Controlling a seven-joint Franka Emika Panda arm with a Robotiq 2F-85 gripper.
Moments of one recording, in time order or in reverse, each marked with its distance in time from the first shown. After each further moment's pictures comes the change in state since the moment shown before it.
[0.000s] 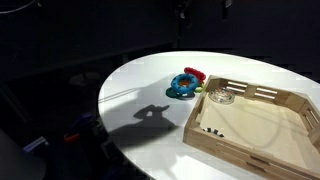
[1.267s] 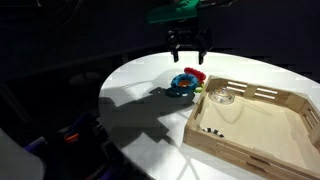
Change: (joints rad) arm 0.046 0.320 0.055 0.070 0.052 0.056 0.096
